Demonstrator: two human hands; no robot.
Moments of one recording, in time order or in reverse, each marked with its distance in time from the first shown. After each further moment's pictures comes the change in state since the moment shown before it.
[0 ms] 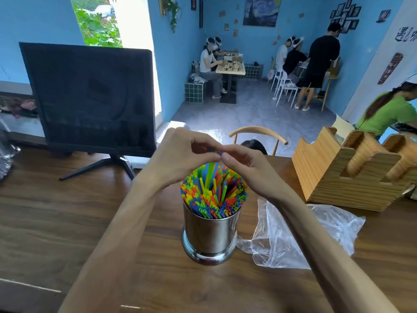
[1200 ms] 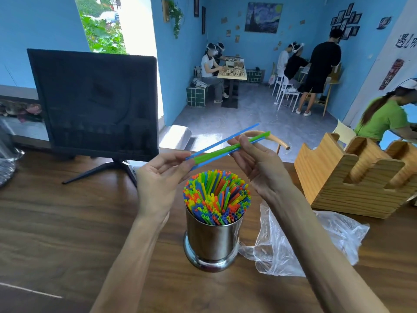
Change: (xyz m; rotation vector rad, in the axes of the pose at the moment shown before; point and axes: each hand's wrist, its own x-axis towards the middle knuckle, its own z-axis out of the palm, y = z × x) left_hand -0.046 -0.020 0.026 -0.761 0.572 -0.281; right_hand 0.014 -0.026 0.006 0.870 0.374 0.338
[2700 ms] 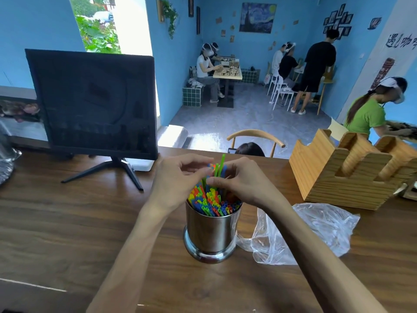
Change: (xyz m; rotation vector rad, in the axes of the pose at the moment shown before) left_hand 0.005 -0.003 -0.003 0.572 -0.328 0.121; right_hand -0.020 0.021 -0.007 -1.239 -0.269 -0.210
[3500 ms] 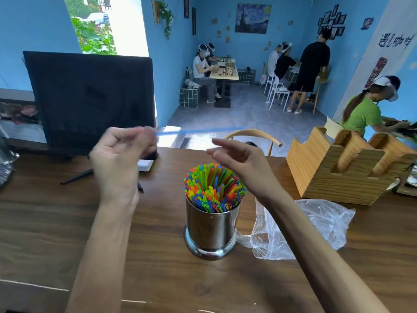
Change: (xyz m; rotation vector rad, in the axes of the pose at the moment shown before) left_hand -0.006 0.031 -0.055 -0.618 0.511 0.000; right_hand -0.008 -0.015 -0.004 0.477 0.169 -0.124
